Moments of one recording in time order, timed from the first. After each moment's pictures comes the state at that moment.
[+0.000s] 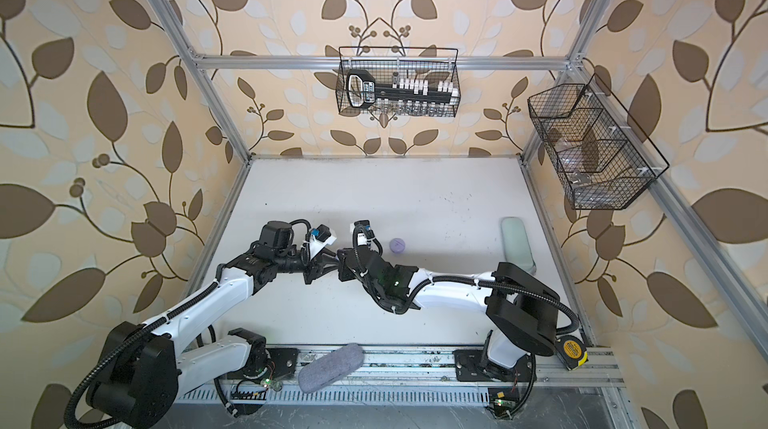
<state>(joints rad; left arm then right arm) -0.27 1.11 0.55 -0.22 0.80 0.39 1.11 1.60 0.91 0.22 0.35 0.77</state>
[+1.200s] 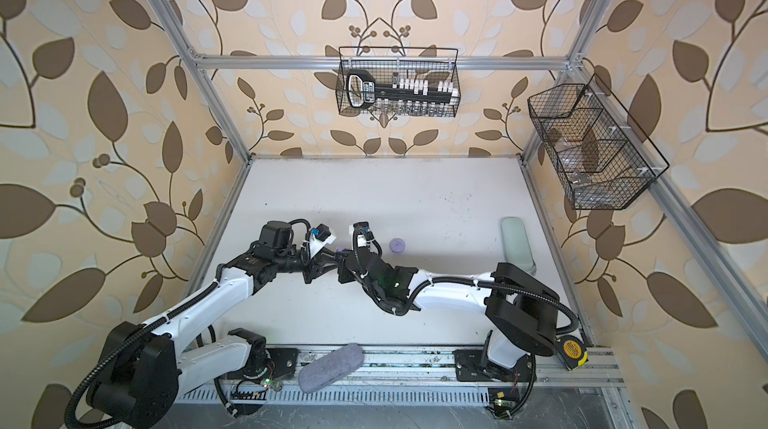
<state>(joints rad) -0.27 1.11 0.55 -0.22 0.78 0.38 1.11 1.60 0.90 0.23 0.34 0.77</state>
